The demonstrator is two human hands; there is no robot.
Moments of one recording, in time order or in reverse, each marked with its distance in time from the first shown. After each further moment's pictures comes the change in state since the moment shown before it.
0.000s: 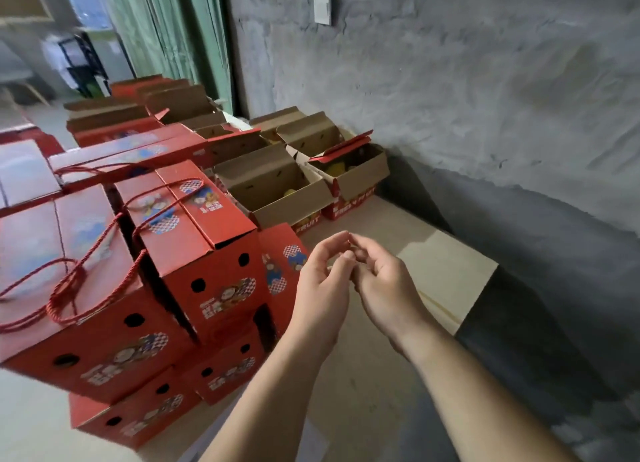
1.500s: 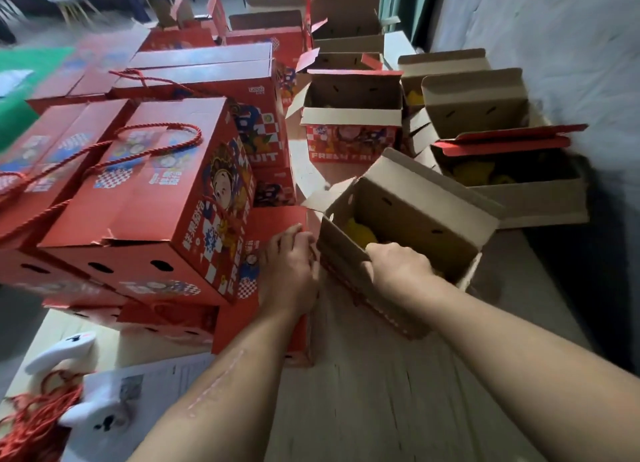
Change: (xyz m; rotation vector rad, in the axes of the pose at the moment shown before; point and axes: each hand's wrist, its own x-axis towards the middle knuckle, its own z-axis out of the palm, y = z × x) left_hand 0.201 -0.158 -0.015 1.275 0.670 -0.210; right_hand 0.346 0.137 0.019 -1.211 -0.793 -0.434
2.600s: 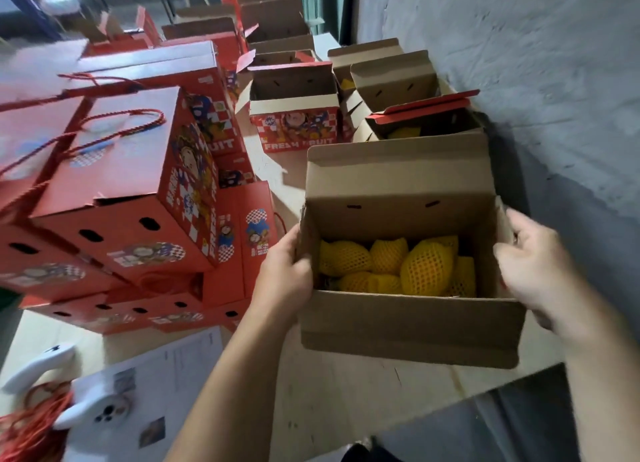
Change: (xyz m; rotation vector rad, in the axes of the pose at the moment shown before) left_hand -0.108 0.055 -0.080 -0.760 -0.350 -0.140; right_hand -0.248 0.098 -0.029 0.790 0.496 0.534
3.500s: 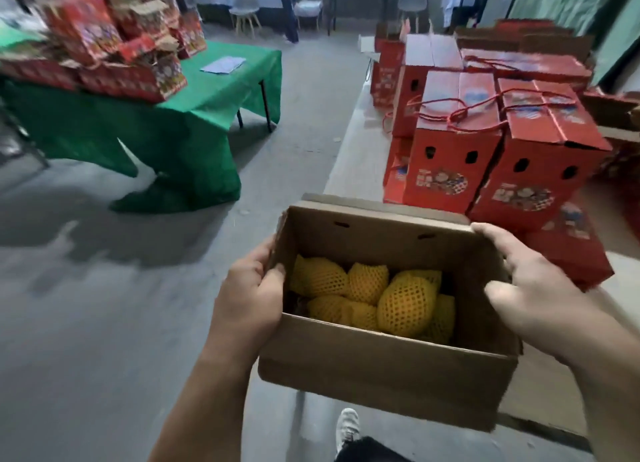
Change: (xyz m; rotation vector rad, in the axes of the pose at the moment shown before) left_hand -0.372 -0.186 -0.450 -0.096 0.675 -0.121; right_hand -0.405 -0.252 0.258 -0.224 -0.548 -0.529
